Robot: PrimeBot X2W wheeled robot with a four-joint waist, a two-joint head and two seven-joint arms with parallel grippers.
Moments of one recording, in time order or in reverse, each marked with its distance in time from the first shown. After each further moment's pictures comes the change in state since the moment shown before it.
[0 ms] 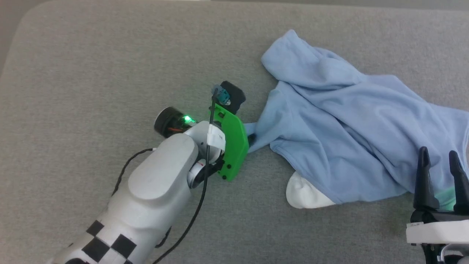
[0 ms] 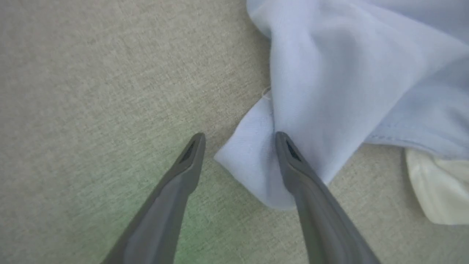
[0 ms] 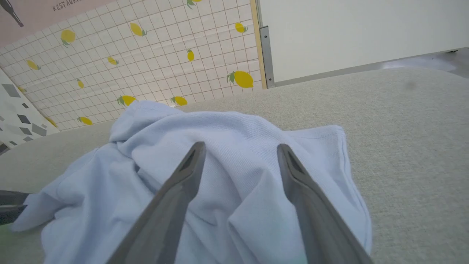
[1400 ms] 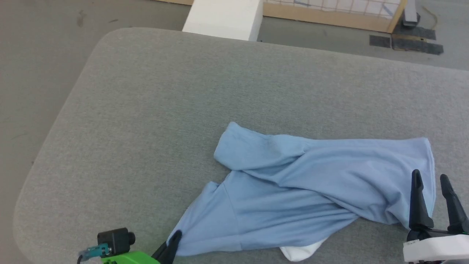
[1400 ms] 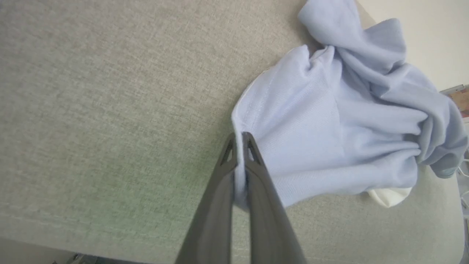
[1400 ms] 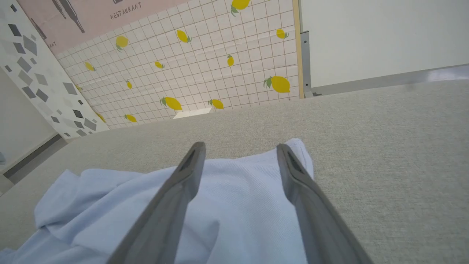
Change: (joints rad) left arm 0.835 0.314 0.149 -0.489 -0.530 0.270 -0.578; right arm 0.067 0.000 0.000 0.040 0.022 0.000 0.032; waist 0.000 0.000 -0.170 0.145
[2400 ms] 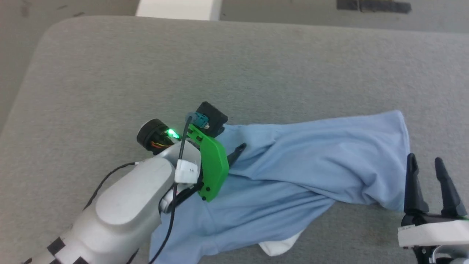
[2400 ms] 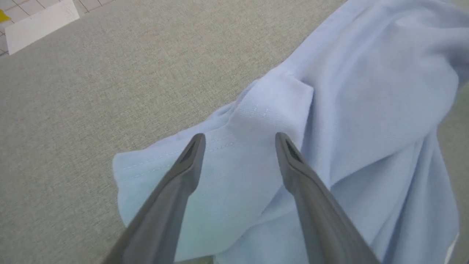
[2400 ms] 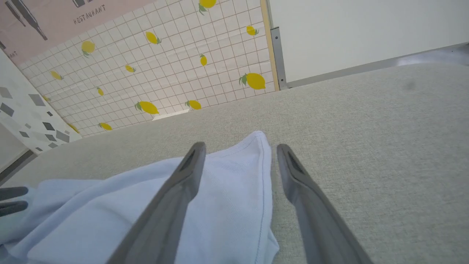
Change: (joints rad) left arm -0.768 -0.082 -0.312 0.220 0.408 -0.186 0.423; right arm -0.063 0.000 0.031 0.010 0.023 0.000 -0.012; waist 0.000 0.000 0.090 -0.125
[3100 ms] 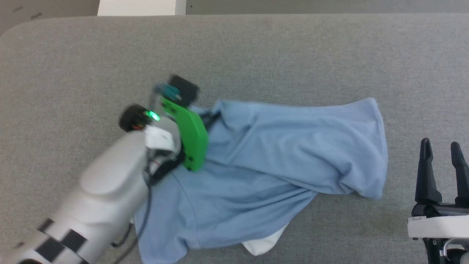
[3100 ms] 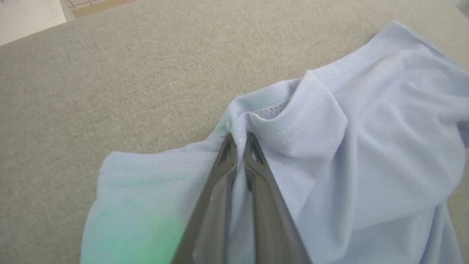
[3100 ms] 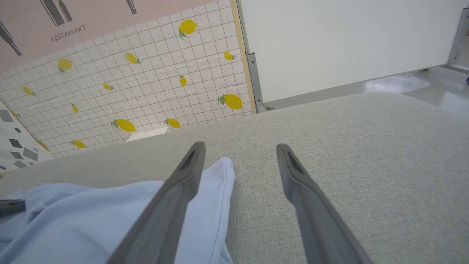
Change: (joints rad) left arm -0.087 -0.037 0.057 0.234 -0.119 -0.076 -0.084; right arm -0.018 0.000 -0.024 -0.096 -0.019 0.000 0.008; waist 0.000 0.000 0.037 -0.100
